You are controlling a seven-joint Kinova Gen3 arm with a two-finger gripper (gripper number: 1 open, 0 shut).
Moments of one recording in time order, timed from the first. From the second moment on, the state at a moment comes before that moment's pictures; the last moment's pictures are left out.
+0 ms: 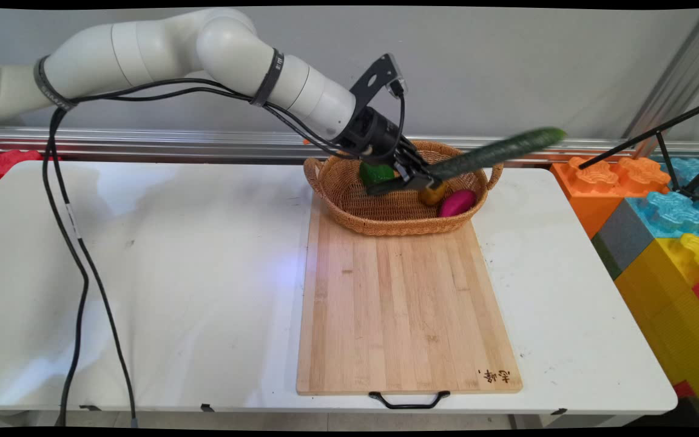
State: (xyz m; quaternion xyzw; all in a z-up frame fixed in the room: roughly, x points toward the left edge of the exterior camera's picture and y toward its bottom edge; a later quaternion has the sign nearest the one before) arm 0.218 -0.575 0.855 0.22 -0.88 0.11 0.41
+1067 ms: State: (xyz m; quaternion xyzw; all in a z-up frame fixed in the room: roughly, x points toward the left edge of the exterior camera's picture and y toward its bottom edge) arm 0.268 -0.632 0.747 0.47 -0.80 0.14 0.34
